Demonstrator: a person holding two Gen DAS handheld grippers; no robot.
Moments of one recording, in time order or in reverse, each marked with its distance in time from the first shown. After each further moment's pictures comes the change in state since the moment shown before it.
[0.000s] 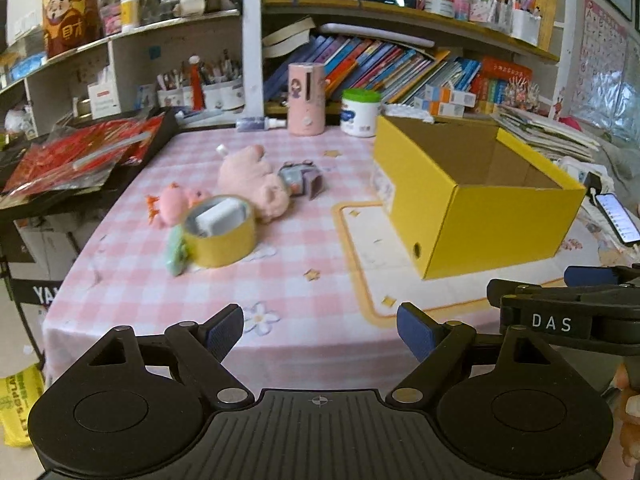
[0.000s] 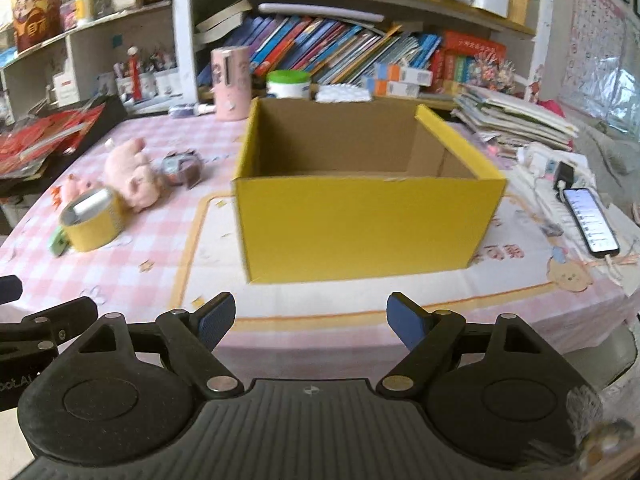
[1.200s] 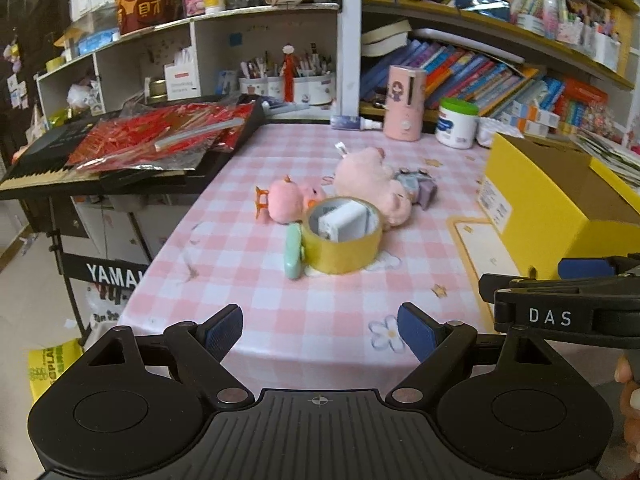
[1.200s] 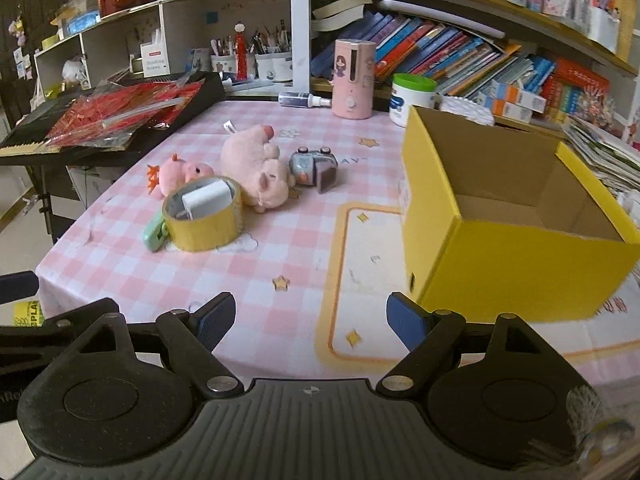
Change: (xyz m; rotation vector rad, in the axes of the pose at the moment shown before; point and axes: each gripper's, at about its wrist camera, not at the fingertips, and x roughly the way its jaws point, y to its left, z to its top) left arm 0.017 0.084 0.012 -0.108 -0.003 0.168; right arm 0.042 0.097 0.035 -0.134 0.006 0.204
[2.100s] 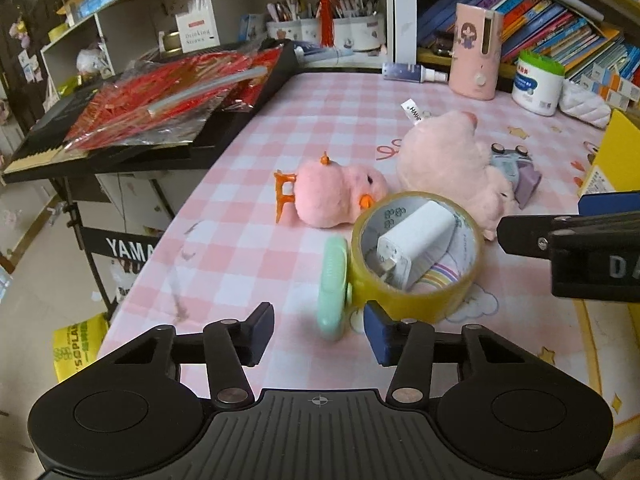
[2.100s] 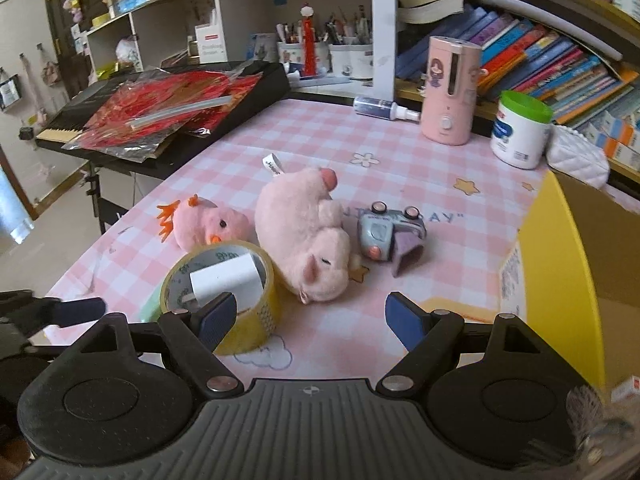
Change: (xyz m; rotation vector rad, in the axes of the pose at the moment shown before) left arm 0.125 0.007 0.044 -0.011 0.171 0.138; right arm 0.115 0.005 0.086 -0.121 0.053 0.224
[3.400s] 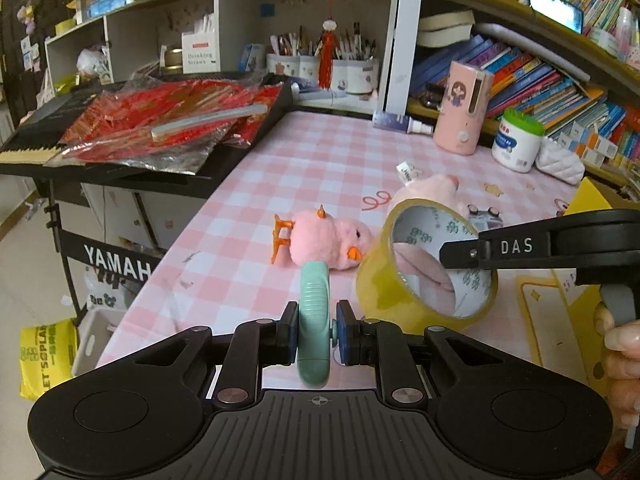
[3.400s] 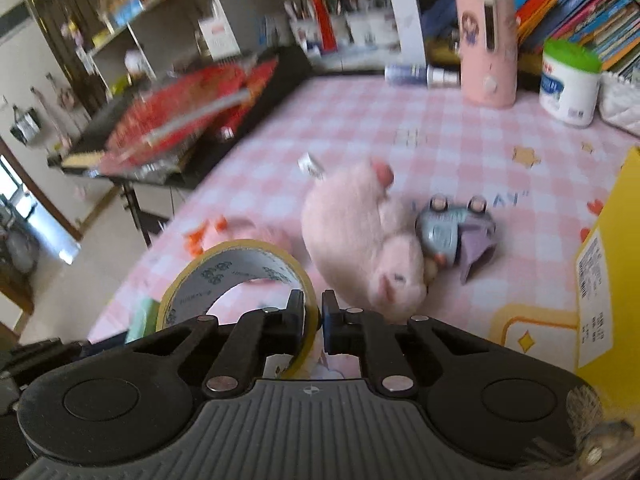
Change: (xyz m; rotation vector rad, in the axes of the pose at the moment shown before) left arm -0.036 0.023 0.010 -0.092 -0.106 -0.107; right arm 0.027 -0.001 0.027 0.140 0.049 0.145
